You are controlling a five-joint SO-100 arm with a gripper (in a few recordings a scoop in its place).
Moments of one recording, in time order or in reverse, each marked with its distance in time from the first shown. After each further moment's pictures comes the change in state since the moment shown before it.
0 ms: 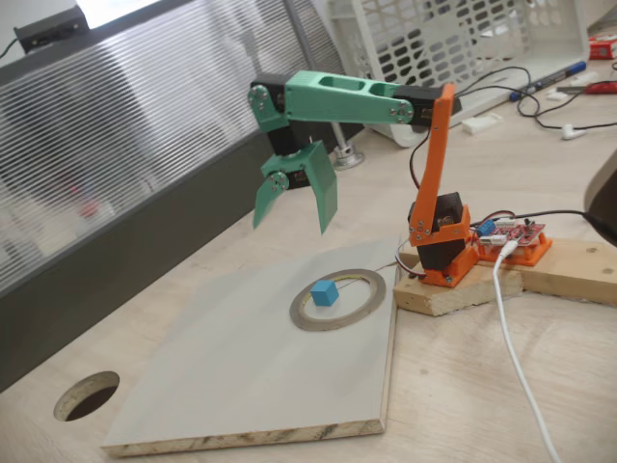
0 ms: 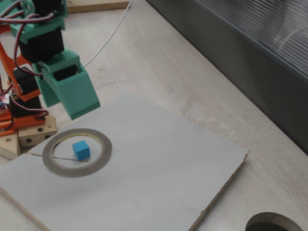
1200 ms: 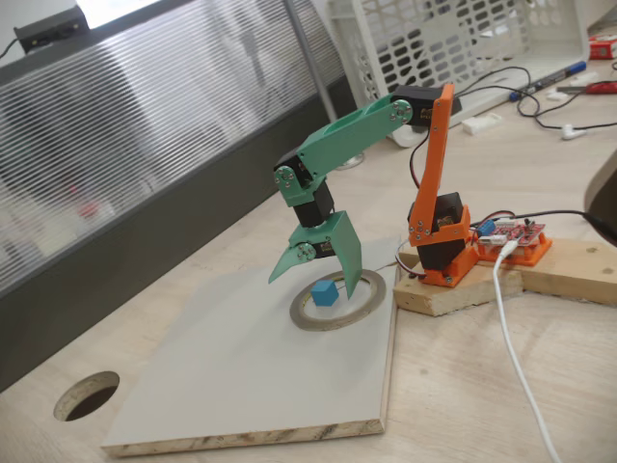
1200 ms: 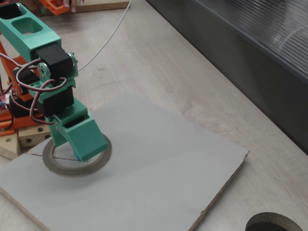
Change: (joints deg) arm 0.4 -1.8 35.5 -34.6 0.0
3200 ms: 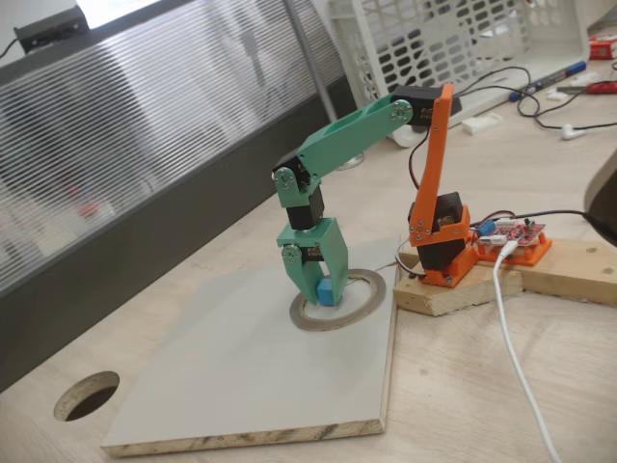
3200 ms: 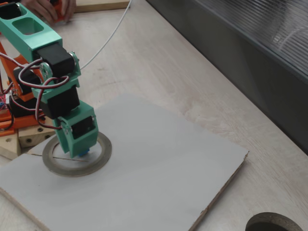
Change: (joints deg) arm -1.1 -0.2 -0.1 -12.8 -0.2
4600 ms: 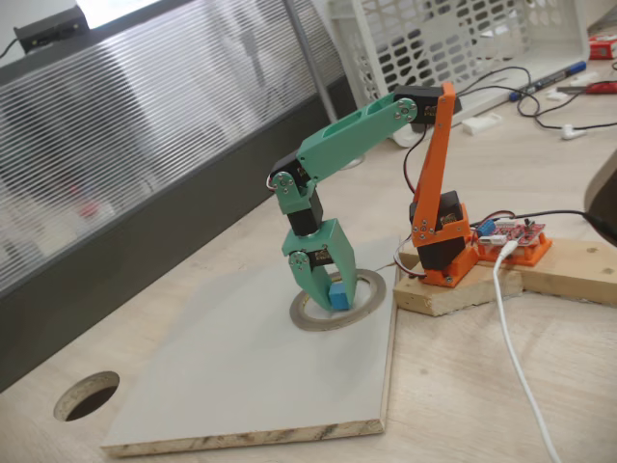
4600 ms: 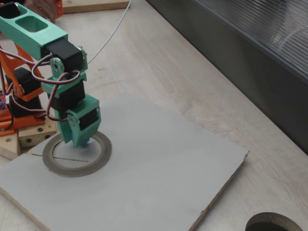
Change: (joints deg) arm -7.8 0.0 -0.3 7.6 -0.1
